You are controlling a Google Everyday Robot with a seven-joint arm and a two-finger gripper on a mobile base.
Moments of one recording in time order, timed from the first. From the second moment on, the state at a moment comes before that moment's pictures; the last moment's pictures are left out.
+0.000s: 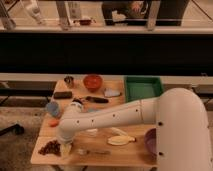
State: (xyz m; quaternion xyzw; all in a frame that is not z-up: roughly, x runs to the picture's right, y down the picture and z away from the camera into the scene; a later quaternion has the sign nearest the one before) arm -0.233 0.279 0.743 -0.33 -0.27 -0.14 0.90
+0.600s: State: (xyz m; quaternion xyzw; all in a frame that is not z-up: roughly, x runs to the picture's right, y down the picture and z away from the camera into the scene) arm -0.219 0.275 0.766 -0.33 -0.27 -0.12 0.90
